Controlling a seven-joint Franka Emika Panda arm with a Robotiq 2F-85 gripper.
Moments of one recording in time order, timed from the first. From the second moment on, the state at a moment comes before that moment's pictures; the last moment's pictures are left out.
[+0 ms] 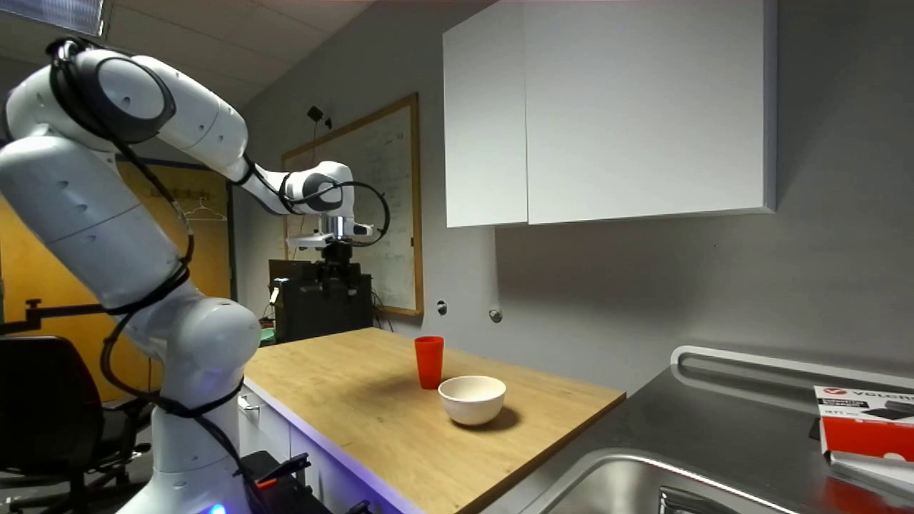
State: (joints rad) arm 0.19 -0.58 0.24 -2.48 0.16 1.94 0.16
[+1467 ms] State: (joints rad) arm 0.10 -0.06 0.14 -2.22 0.02 2.33 0.12
